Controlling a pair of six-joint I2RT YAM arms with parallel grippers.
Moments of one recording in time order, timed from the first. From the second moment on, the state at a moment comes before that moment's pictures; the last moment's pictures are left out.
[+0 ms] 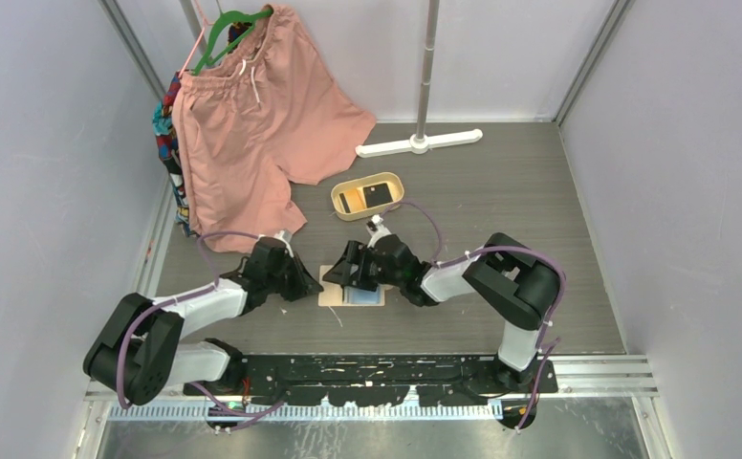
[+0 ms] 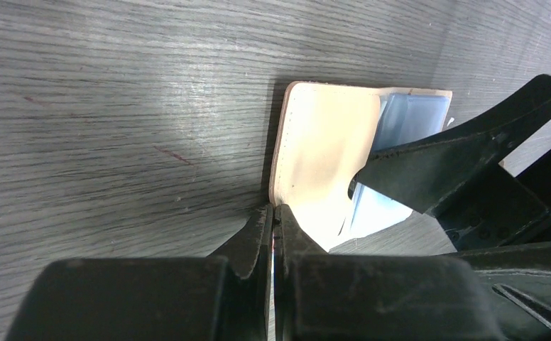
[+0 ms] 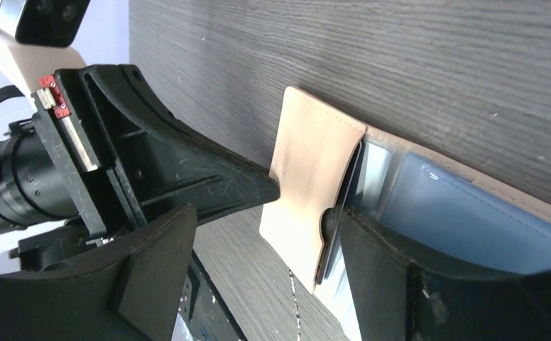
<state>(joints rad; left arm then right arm) -0.46 1.27 0.37 0.04 0.23 -0.85 0.89 1.79 0.68 0.63 -0.21 1.01</state>
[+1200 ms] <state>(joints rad) -0.47 1.27 0.34 0.09 0.22 -0.87 0.85 1.88 0.53 0.95 -0.29 1.18</state>
